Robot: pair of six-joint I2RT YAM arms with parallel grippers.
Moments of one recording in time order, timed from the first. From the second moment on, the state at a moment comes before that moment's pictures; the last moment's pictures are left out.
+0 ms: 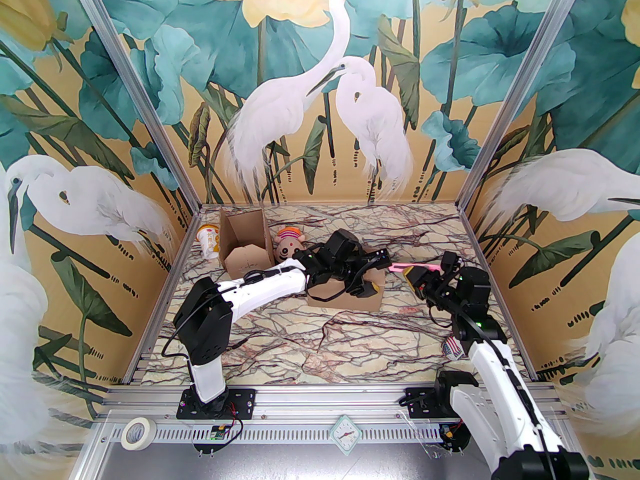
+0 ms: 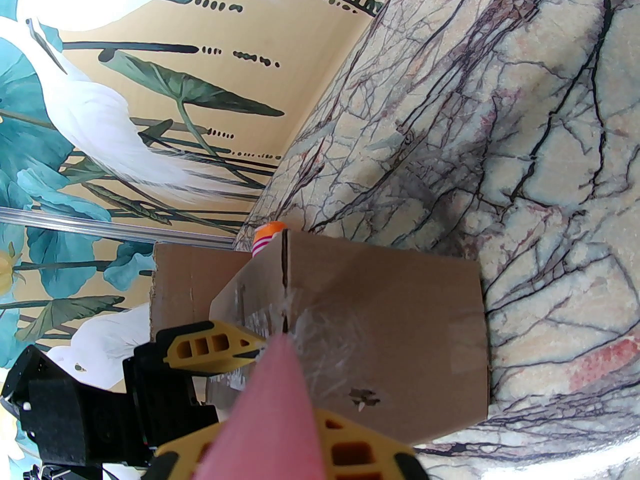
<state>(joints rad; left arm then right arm) -0.86 1.85 1.47 -0.32 0.30 0.47 -0.06 0.76 0.50 -0.15 -0.70 1.01</state>
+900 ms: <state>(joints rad) -0.78 1.81 1.37 -0.24 0.37 0.48 -0.08 0.66 0.33 -0.03 -0.70 1.20</state>
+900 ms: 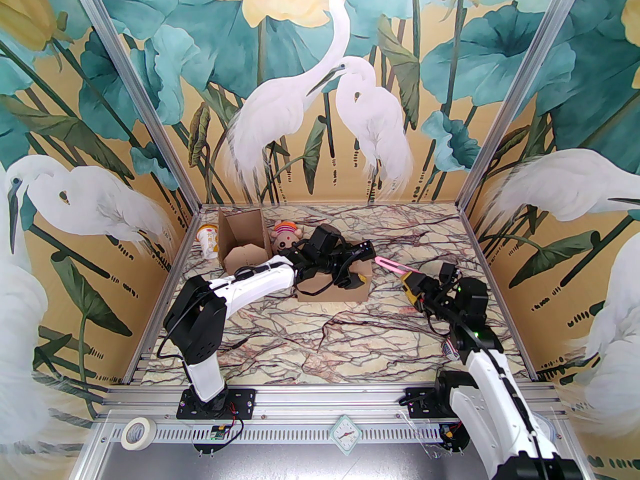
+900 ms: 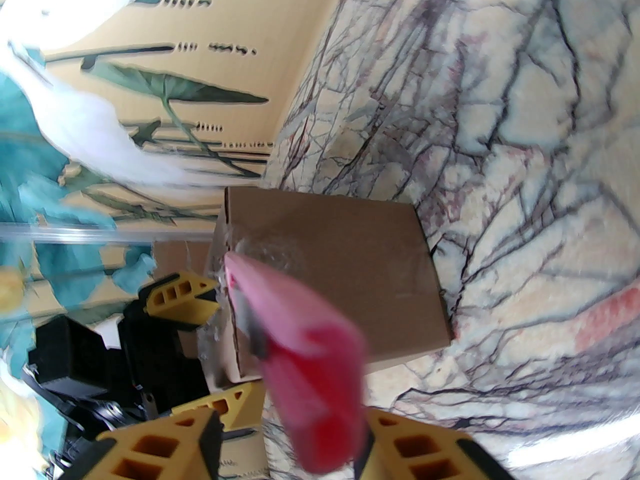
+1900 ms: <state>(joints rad) -0.86 1.81 1.38 -0.23 0.37 0.45 0.08 0.87 0.28 0.36 -0.18 1.33</state>
